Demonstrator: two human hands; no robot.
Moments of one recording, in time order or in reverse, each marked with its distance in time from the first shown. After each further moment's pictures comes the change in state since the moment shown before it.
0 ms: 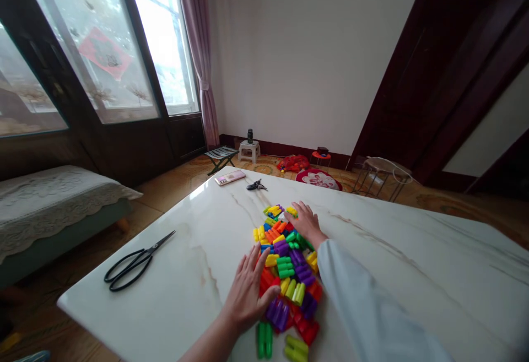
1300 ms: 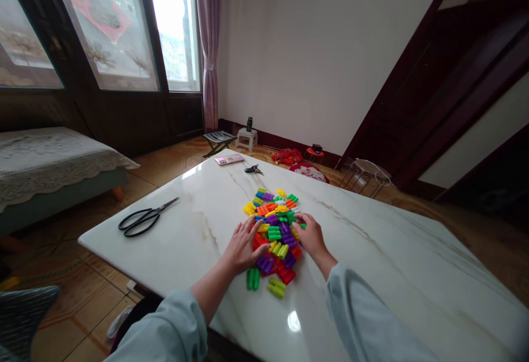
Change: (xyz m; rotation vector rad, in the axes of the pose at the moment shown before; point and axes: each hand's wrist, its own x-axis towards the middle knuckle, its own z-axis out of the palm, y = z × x) left_hand 0.002 0.008 -0.002 -0.007 0.059 -0.013; right_hand -0.124 0.017 -0.019 0.269 0.190 -0.152
